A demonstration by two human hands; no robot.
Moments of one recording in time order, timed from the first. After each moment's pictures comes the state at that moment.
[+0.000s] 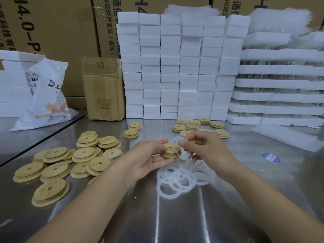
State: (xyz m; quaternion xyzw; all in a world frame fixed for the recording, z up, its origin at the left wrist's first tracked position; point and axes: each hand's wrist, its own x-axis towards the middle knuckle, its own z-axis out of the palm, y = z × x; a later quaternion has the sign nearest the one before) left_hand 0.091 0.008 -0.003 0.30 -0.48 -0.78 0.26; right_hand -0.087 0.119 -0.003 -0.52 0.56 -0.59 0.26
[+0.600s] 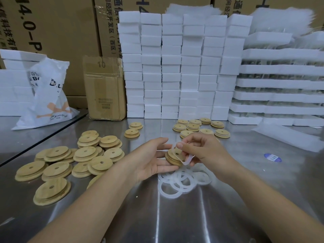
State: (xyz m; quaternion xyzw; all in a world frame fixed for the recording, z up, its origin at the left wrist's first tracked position) left_hand 0.091 0.014 -0.002 0.31 -0.50 -0.79 0.20; right_hand -0.081 0.119 -0.006 -0.53 0.55 -0.58 0.29
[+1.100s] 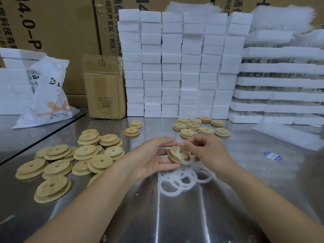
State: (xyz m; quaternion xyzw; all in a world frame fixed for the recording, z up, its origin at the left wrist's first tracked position) left_hand 0.090 0.013 -0.003 0.28 -0.51 -0.79 0.19; right_hand -0.089 0.114 -0.016 -0.52 0.63 -0.55 0.18
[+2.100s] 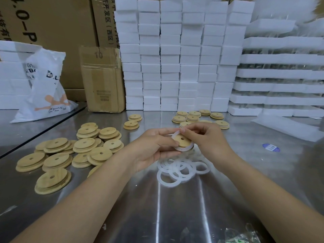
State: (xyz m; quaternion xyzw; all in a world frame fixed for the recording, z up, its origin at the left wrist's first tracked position) left_hand 0.090 0.020 0.000 0.20 -0.60 -0.75 0.21; right_hand -0.085 0.113 -0.012 -0.51 0.58 -0.61 0.16
